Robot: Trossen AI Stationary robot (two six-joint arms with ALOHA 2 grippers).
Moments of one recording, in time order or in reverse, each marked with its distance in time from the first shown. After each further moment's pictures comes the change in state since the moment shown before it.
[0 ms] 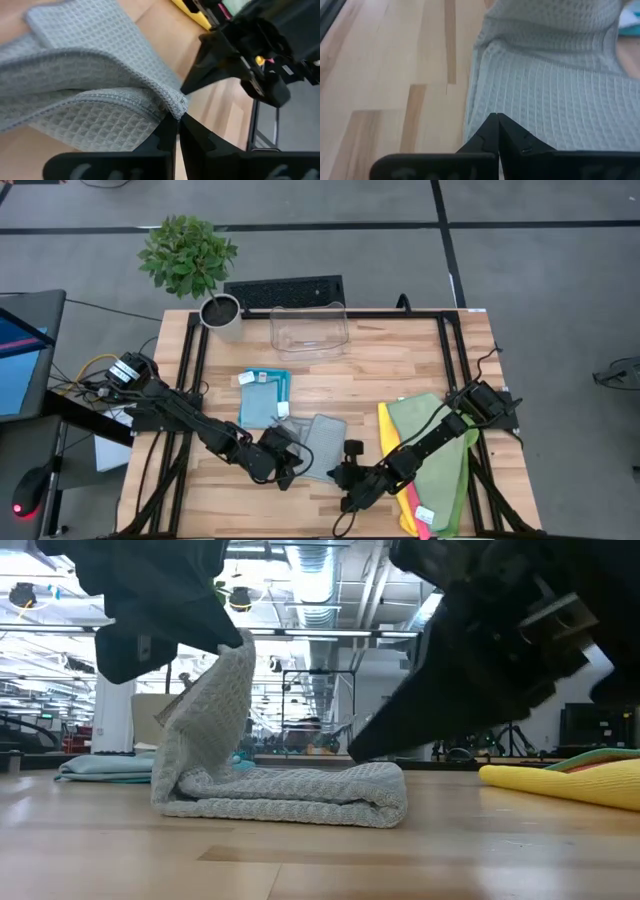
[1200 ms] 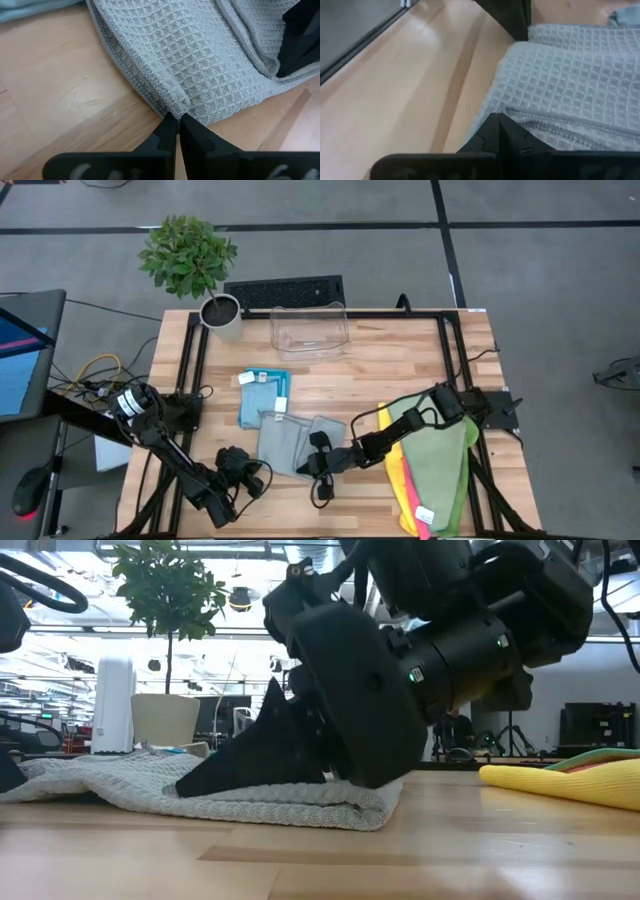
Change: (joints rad) left arm -0.415 0.246 0.000 -0.554 -0.385 -0.944; right arm -0.219 0.251 0.061 0.546 -0.408 -0.275
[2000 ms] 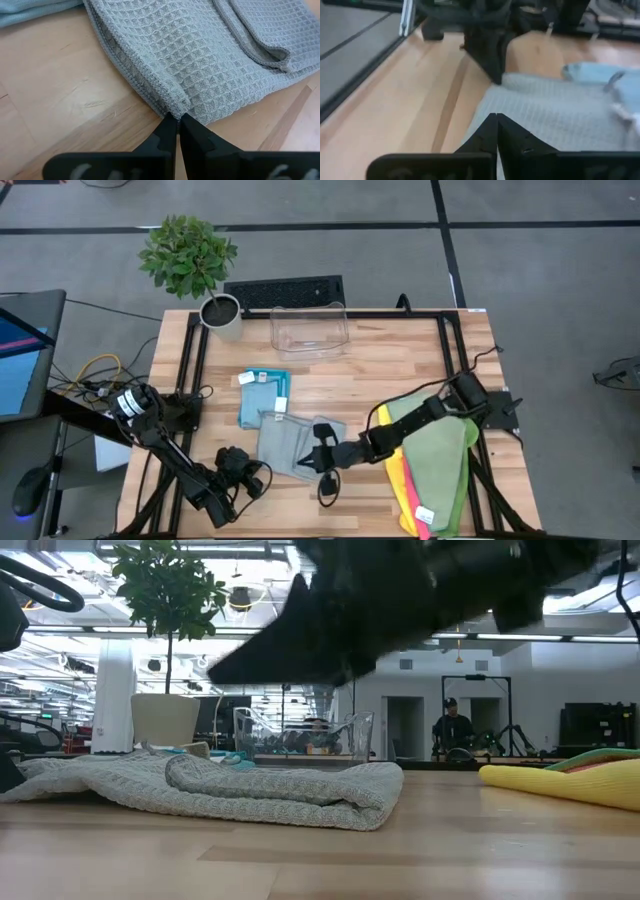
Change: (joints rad) left arm -0.004 0.005 0.000 -0.008 -0.005 0.016; right arm 0.009 -0.194 -0.042 -0.117 0.073 -0.100
